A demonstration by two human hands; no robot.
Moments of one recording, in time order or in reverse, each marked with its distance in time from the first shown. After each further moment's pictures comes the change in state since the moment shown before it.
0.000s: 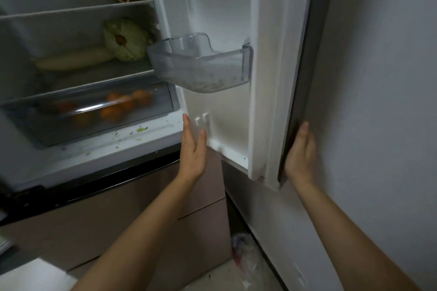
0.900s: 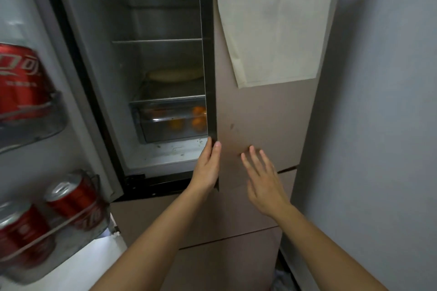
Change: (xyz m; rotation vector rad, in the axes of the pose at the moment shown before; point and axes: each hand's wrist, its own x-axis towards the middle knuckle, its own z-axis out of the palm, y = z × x) left_hand -0.022 -0.018 -0.215 -0.166 0.059 -0.218; right_hand -0.159 0.003 0.192 -0.869 -0.835 -0.776
